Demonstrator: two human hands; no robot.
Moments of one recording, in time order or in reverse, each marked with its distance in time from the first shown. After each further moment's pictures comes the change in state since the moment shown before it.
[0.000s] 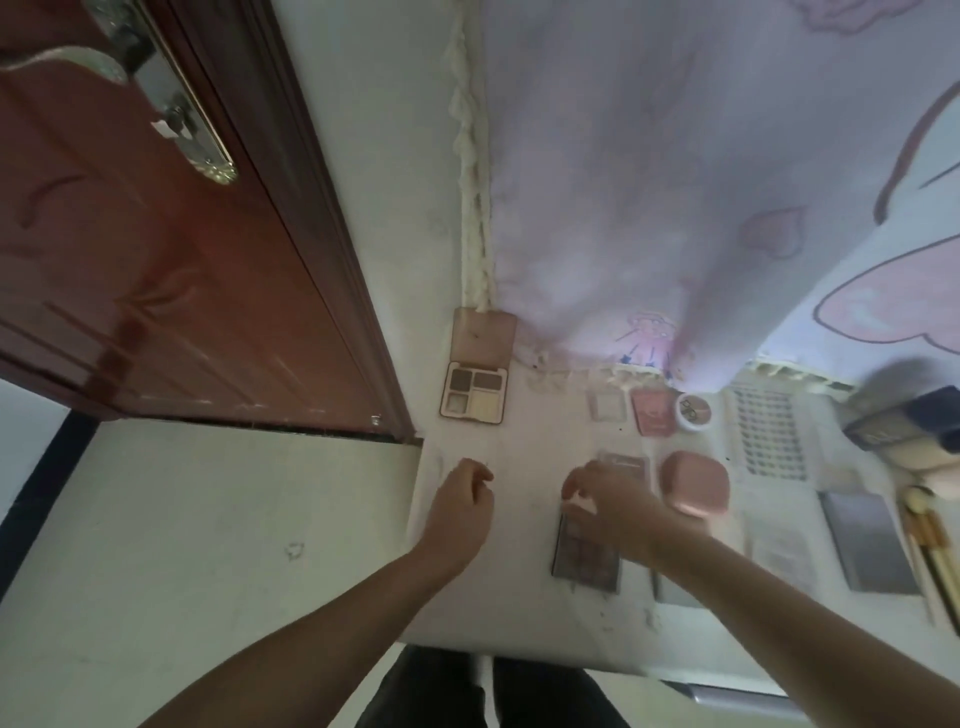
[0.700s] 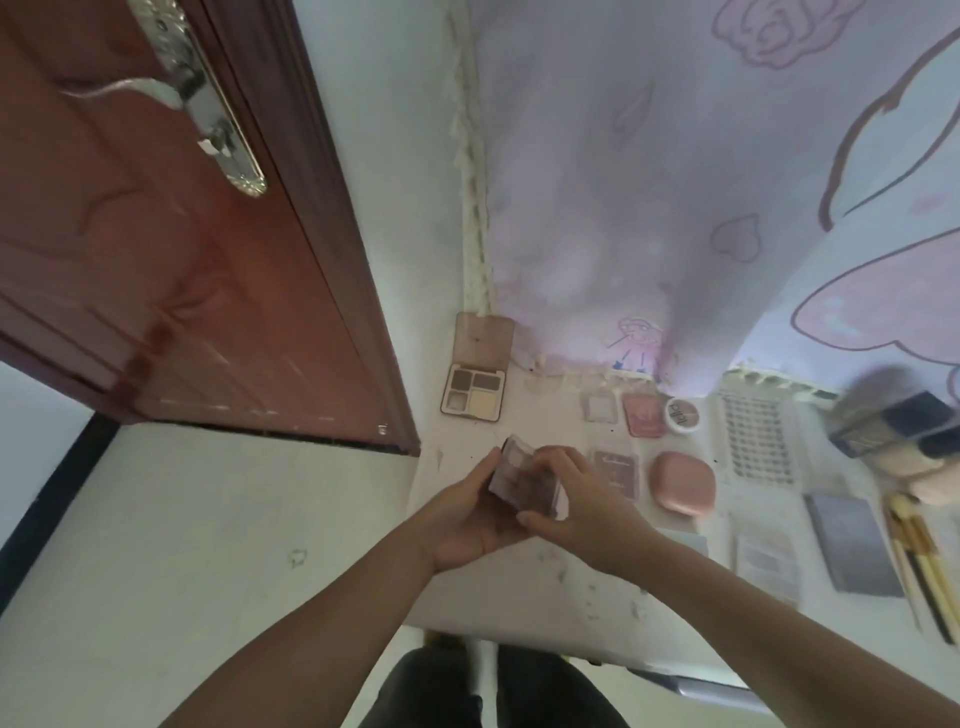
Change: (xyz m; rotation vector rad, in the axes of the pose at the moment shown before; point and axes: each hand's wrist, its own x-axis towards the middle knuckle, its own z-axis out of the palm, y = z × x) left_hand -0.021 0.023 -0.010 -1.175 -0.614 -0.402; right_hand -0.033 -0.033 -0.002 0.326 0.267 -0.171
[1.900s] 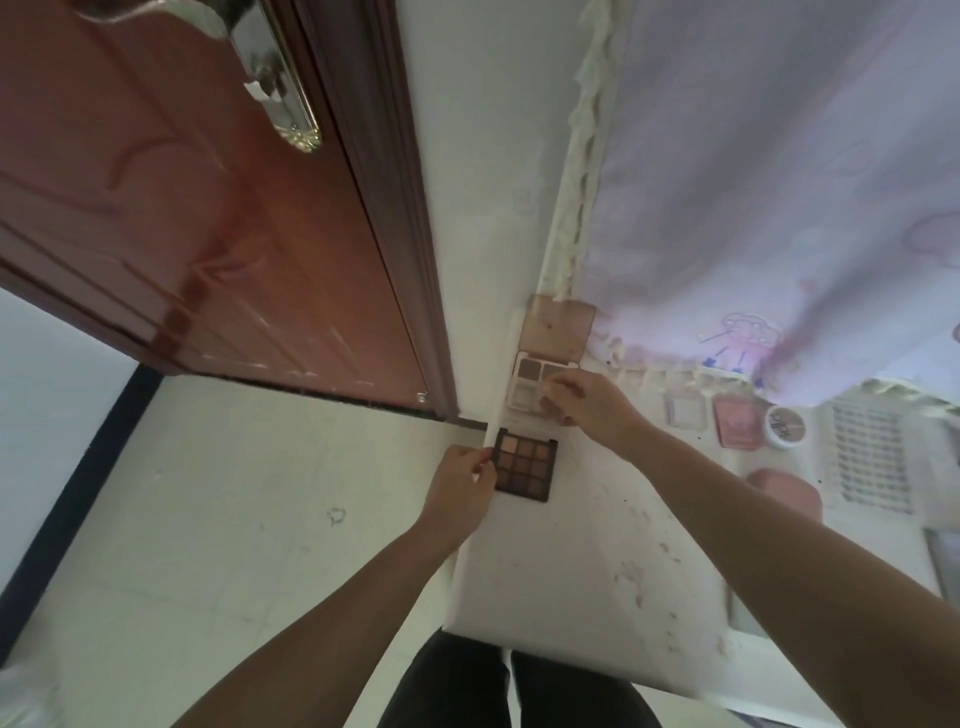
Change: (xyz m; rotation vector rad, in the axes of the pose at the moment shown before) left_hand 0.007 0.031 -0.082 1.112 0.733 0.396; right_hand 0.154 -0.002 0.021 0.414 -0.075 0.303
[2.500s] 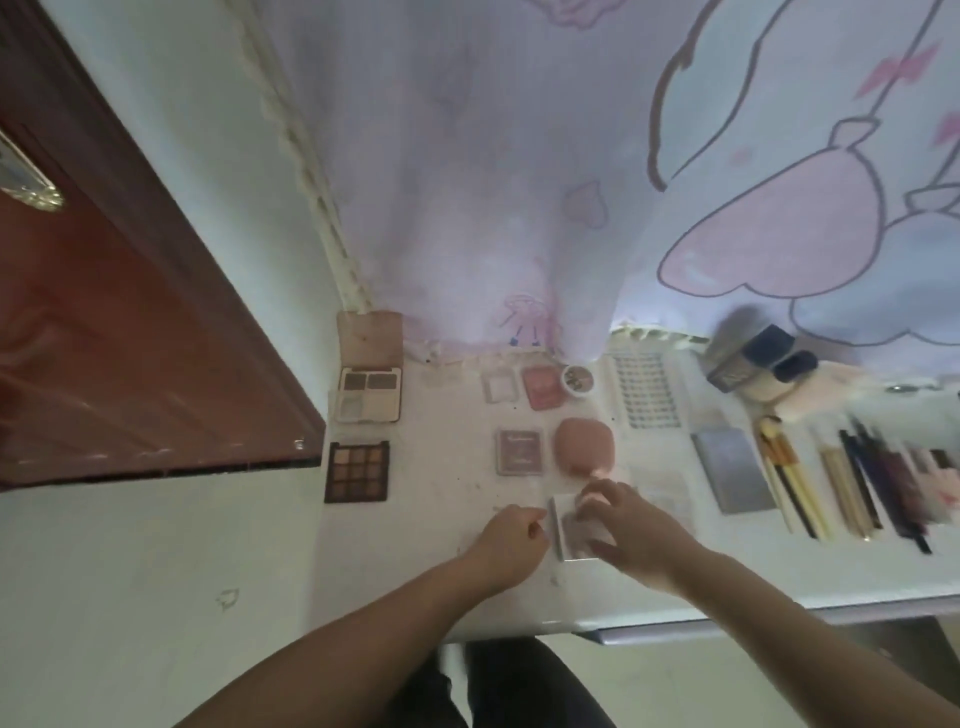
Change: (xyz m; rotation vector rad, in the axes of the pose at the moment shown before) left_hand -0.079 0.095 0.160 0.253 -0.594 0.252; right_hand -0.213 0.143 -0.094 -0.820 -0.023 0.021
